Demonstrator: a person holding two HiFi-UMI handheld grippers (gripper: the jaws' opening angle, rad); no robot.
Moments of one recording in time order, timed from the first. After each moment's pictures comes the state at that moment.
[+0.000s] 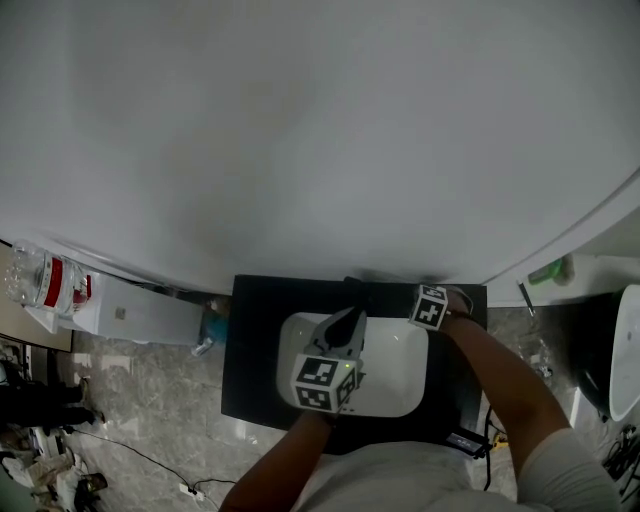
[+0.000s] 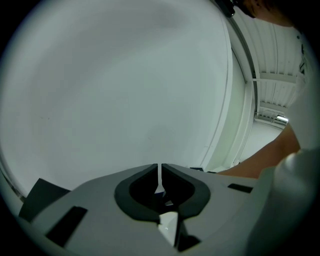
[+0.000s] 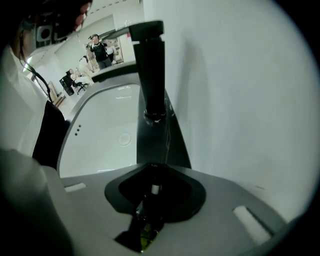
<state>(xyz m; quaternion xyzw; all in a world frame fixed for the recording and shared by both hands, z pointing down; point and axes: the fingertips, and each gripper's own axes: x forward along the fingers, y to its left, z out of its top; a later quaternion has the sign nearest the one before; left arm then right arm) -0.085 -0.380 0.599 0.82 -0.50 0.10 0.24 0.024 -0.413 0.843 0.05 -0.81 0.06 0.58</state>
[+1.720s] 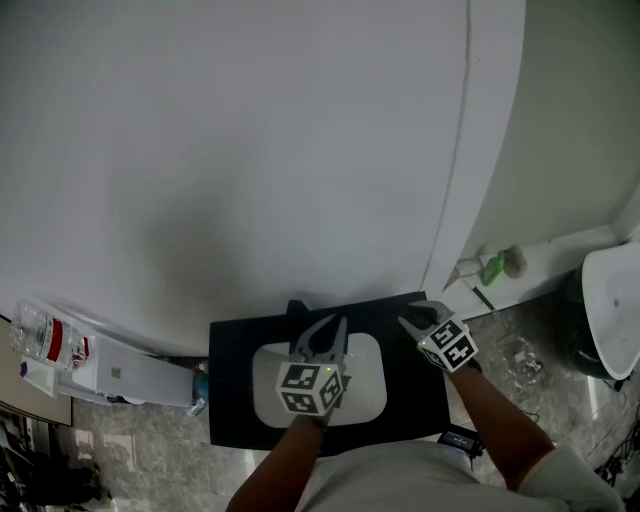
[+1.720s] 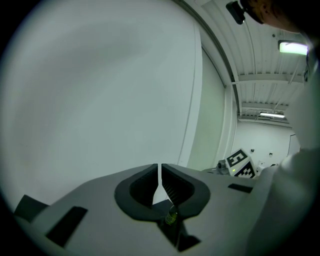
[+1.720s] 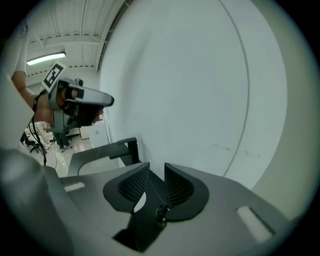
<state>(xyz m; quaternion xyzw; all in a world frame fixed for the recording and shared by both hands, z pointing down) 0.037 -0.323 0.501 0.87 -0.46 0.06 0.16 0.166 -0.334 0.605 0.38 -0.89 0.09 0.25</state>
